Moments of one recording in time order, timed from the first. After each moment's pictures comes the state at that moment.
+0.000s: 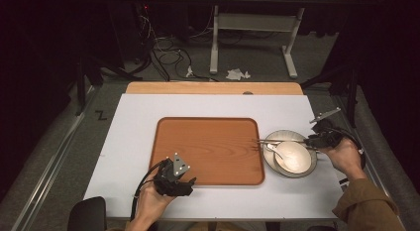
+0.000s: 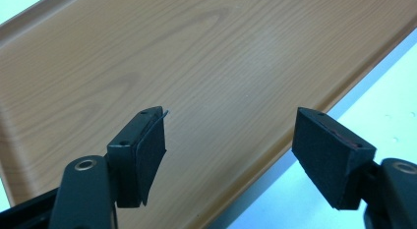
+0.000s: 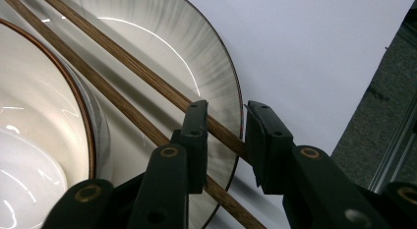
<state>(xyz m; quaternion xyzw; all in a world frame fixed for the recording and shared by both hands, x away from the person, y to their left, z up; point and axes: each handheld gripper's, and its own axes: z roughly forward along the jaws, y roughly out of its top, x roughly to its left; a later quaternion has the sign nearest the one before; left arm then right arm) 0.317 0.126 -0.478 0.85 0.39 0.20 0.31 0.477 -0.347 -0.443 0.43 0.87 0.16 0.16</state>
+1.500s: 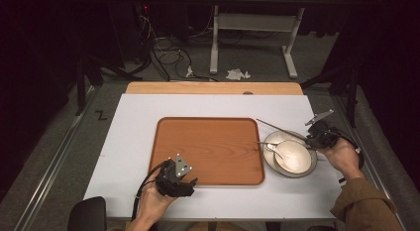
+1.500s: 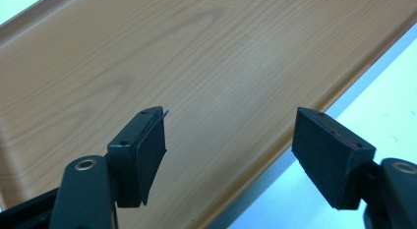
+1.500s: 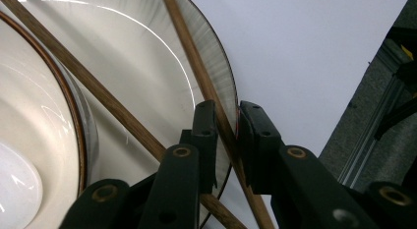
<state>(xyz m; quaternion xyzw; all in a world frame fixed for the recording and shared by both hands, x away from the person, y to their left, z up) 0.317 0.121 -0.481 0.85 0.38 0.20 0.30 0.476 -0.337 -0.447 0.40 0.89 0.13 0.20</state>
